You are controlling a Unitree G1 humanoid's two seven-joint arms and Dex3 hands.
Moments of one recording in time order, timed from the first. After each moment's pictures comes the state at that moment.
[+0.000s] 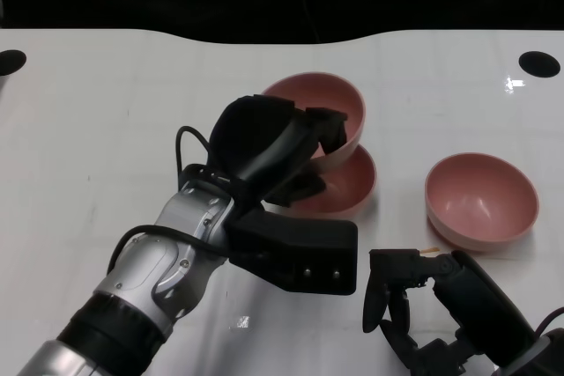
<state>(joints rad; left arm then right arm) -0.60 0.12 -0.51 0.42 0.85 -0.11 0.18 0.01 -0.15 0.21 0.16 -0.20 -0.66 0.18</state>
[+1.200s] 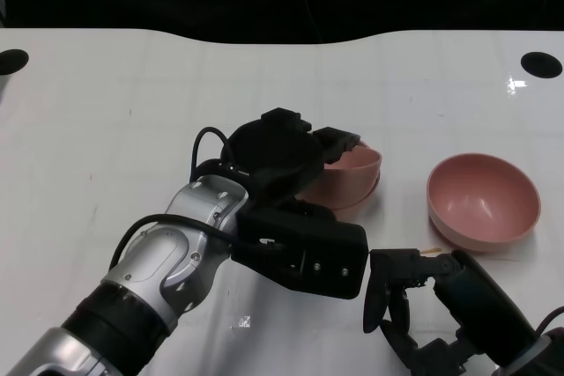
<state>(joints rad) -0.64 0.15 -0.59 0.40 0.86 0.00 -0.13 0.01 -0.15 0.21 0.16 -0.19 -0.67 0.19</state>
